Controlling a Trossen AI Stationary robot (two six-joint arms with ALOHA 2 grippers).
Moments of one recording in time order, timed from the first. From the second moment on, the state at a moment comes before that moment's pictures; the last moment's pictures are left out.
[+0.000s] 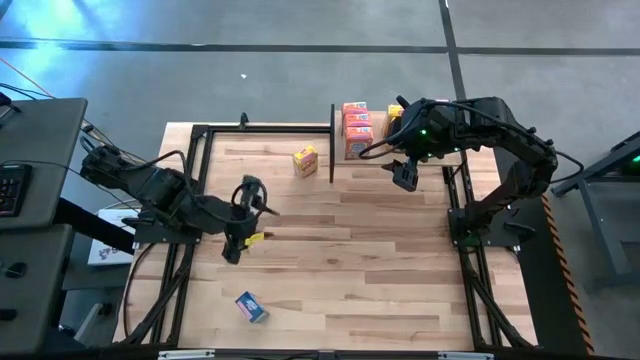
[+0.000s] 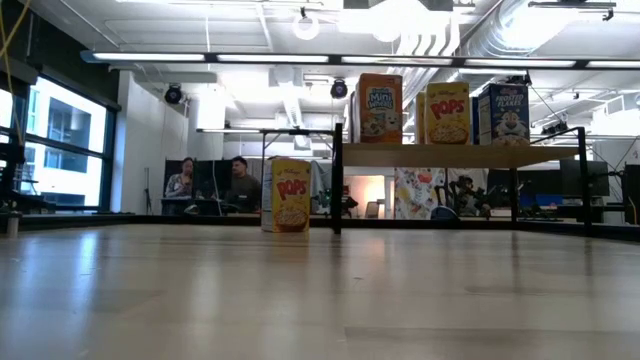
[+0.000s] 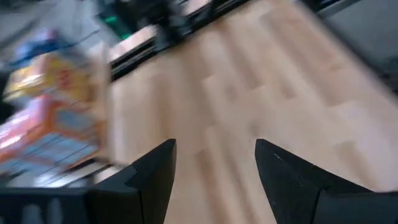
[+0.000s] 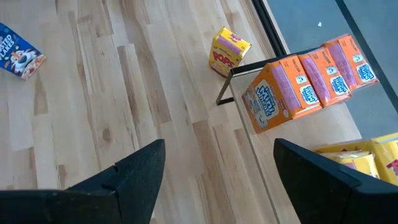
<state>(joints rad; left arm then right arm) -0.45 1.26 1.50 -0.94 -0.42 0.21 -0.09 1.54 2.14 -1.54 0.16 0.12</state>
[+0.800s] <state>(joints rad) -0.72 1.26 1.50 -0.93 -0.77 0.04 -0.09 1.54 2.14 -1.54 0.21 0.16</state>
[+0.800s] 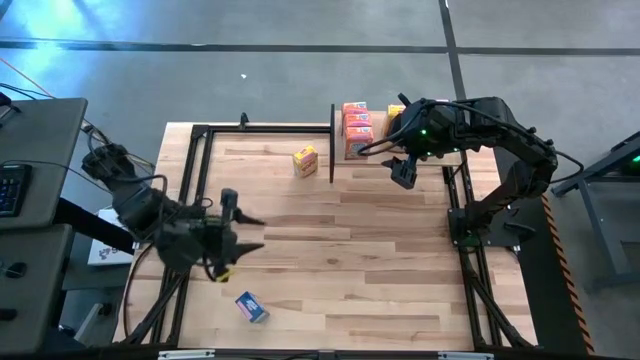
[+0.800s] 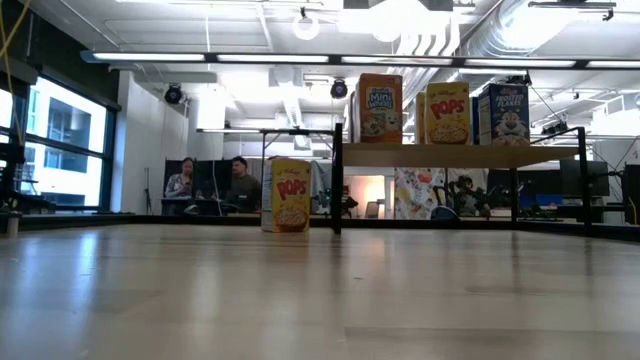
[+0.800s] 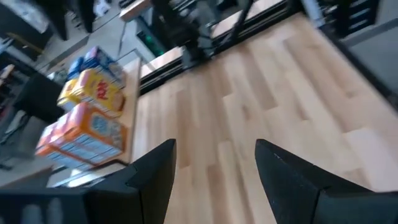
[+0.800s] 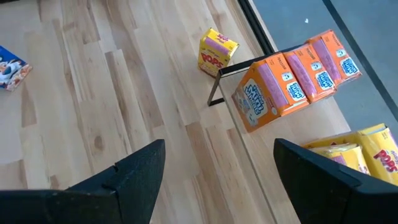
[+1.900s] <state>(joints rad) -0.75 1.42 1.50 -1.12 -0.12 -0.29 -0.09 1.54 2.14 -1.50 0.21 0.21</state>
